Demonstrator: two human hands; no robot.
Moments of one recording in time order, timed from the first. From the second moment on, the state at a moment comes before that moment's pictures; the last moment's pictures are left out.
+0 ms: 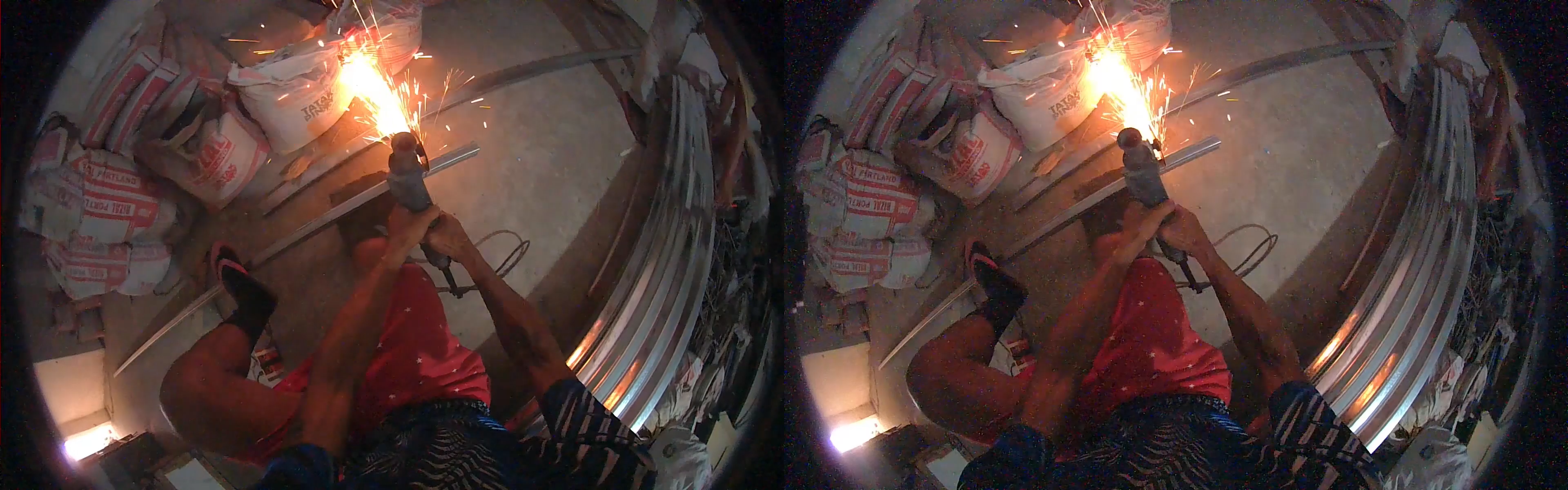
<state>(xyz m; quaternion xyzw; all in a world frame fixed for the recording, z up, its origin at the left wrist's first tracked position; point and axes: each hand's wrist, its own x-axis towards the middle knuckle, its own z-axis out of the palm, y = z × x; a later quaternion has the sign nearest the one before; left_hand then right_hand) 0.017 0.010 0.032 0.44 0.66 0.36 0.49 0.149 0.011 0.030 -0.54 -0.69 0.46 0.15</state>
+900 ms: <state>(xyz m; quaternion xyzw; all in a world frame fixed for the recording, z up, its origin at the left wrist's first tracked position) 0.017 0.012 0.035 0.44 0.68 0.33 0.48 0.151 0.013 0.028 -0.56 -0.68 0.47 0.11</state>
